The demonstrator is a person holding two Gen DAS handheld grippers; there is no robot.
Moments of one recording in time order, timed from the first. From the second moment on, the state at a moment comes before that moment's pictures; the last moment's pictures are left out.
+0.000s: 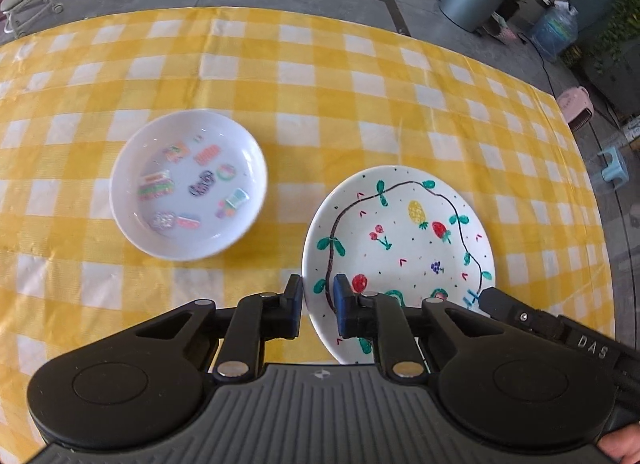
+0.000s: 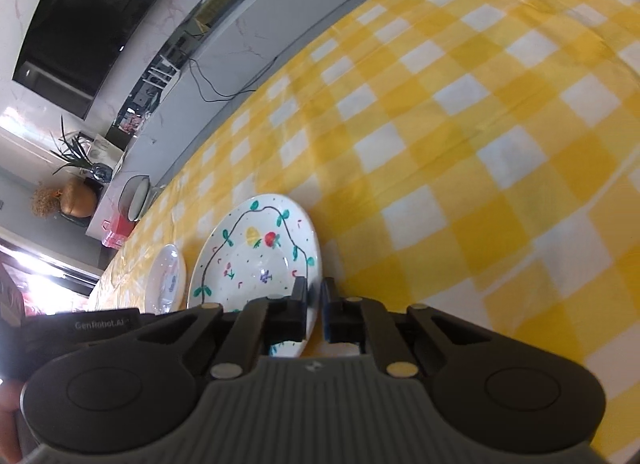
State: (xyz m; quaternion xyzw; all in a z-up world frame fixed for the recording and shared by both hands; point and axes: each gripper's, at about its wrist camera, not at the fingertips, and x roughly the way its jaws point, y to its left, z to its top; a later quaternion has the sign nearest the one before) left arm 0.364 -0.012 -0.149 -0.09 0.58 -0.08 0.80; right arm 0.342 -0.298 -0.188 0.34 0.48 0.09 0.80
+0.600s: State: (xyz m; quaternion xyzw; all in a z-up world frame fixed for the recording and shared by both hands) left arm 0.373 -0.009 -0.153 -0.09 0.56 -0.10 0.82; right arm 0.338 -0.316 -0.208 0.43 0.46 0.11 0.77
